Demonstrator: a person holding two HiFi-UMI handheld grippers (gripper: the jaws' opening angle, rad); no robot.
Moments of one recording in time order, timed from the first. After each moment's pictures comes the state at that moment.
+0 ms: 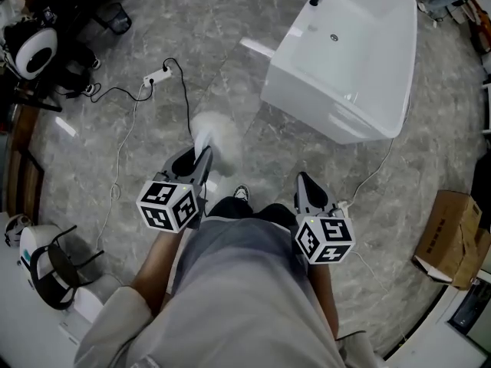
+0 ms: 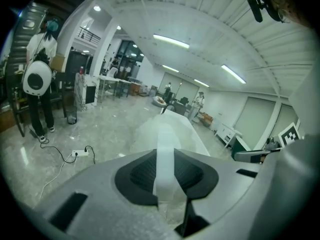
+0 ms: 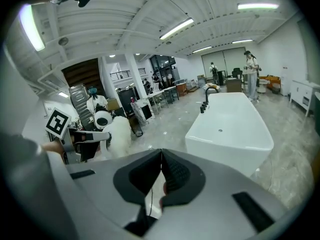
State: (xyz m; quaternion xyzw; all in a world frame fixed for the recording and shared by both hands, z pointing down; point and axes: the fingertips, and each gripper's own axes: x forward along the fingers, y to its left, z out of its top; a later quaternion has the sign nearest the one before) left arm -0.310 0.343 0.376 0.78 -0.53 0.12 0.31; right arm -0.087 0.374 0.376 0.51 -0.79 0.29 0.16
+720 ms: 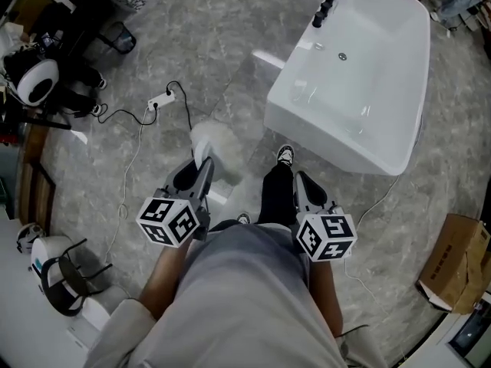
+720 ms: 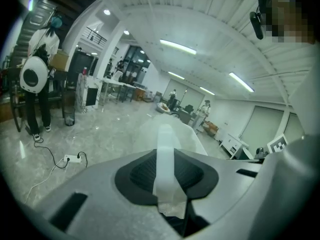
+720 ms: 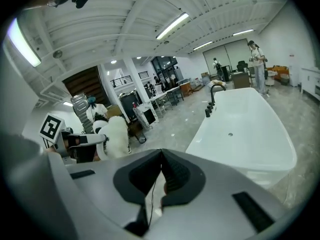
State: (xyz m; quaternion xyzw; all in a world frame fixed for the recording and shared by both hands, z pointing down) left arm -0.266 0.188 0.370 0.76 -0.56 0.08 0.31; right arm -0.054 0.189 0.398 0.47 -0.81 0.31 0.13
